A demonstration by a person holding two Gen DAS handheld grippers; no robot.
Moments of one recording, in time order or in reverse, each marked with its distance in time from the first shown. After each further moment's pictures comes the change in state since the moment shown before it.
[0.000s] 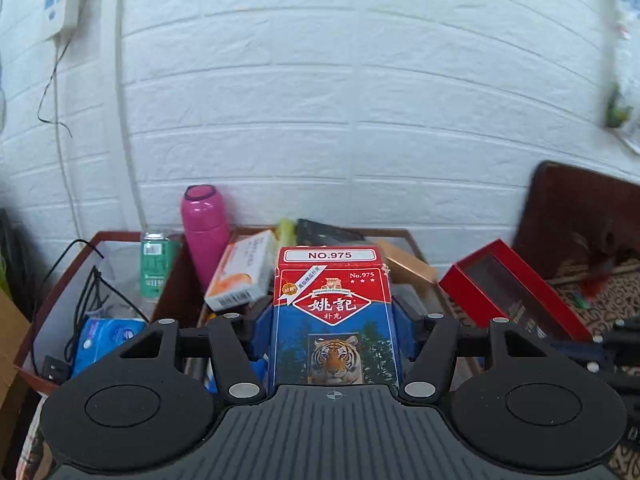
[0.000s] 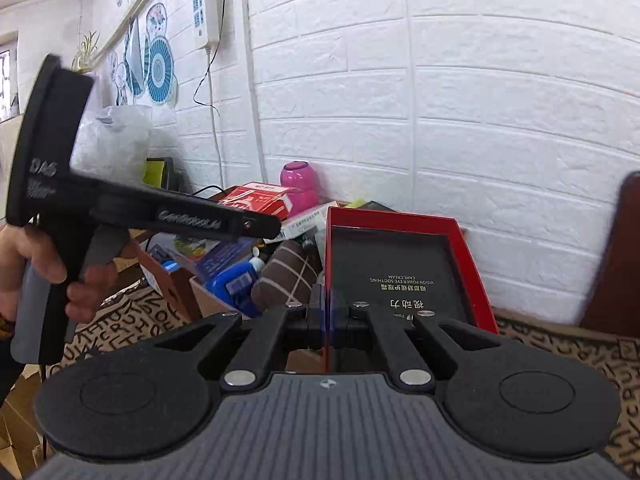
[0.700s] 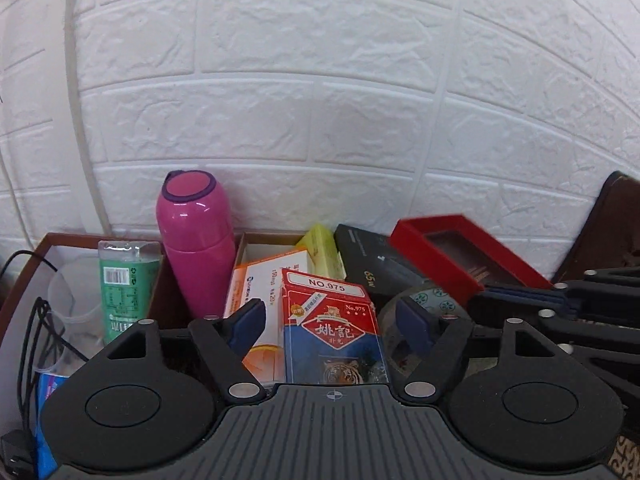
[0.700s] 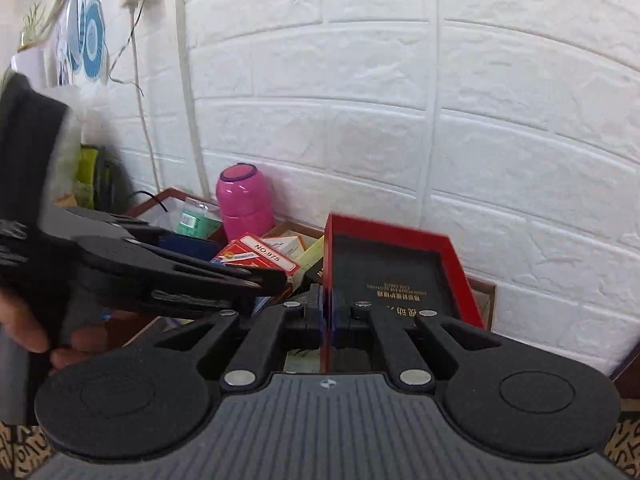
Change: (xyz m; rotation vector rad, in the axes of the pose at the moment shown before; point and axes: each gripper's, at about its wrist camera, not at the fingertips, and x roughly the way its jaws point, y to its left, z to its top) left arm 0.119 0.070 0.039 -0.048 0.094 -0.087; right arm 0.162 -0.015 0.070 -0.019 0.106 -0.110
